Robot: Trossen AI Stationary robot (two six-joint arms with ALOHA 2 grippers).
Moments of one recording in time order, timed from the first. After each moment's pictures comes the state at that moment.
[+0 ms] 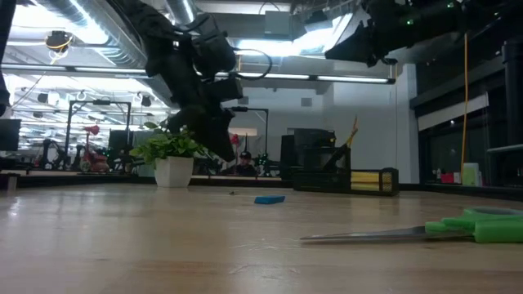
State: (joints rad) left arm 0.32 1.64 0.92 -0.22 0.08 0.51; right arm -0.26 1.00 0.63 0.18 0.05 -0.14
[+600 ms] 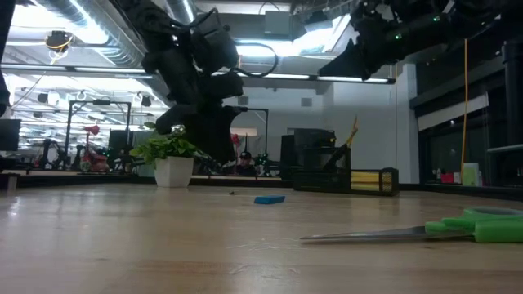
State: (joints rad) left arm 0.25 1.64 0.92 -0.25 0.08 0.60; right arm -0.28 1.10 0.63 0.21 0.05 -0.11
